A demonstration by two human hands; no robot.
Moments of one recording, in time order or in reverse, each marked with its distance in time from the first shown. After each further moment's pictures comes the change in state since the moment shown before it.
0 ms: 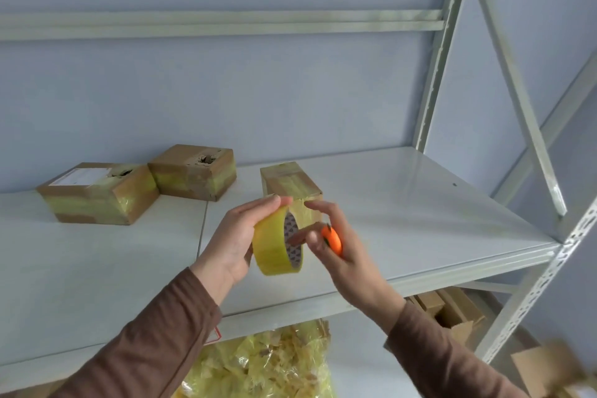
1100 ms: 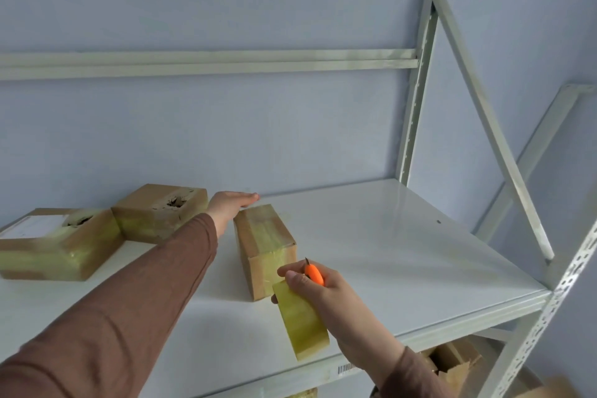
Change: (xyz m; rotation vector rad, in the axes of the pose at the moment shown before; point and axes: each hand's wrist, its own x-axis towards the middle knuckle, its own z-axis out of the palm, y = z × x) left_hand 0.202 0.024 -0.011 0.457 0.154 -0.040; right_hand 0.031 0.004 -0.030 0.255 0.064 0.458
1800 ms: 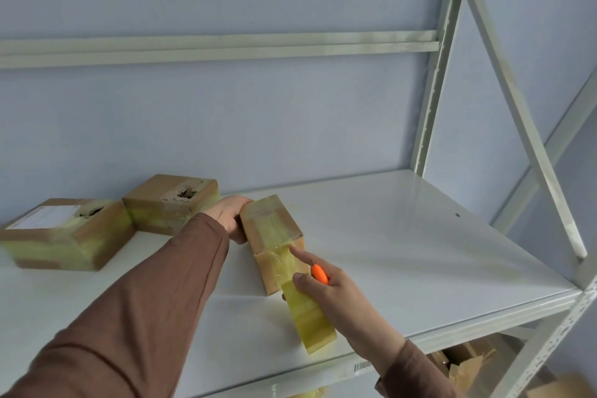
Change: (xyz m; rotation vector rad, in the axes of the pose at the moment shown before) left_hand 0.015 -0.018 0.000 -0.493 -0.129 -0.688; right_hand 0.030 0.029 -0.001 -0.127 0.023 0.022
